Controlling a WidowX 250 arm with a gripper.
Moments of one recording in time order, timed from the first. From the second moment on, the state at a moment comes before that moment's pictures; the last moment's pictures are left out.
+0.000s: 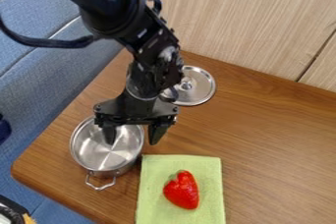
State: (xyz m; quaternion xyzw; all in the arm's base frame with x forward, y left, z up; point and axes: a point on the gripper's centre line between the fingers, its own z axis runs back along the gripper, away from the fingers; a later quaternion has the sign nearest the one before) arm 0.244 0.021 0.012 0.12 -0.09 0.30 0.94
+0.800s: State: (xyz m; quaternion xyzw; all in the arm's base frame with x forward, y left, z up) arm 0.253 0.017 -0.005 0.11 -0.09 0.29 0.95
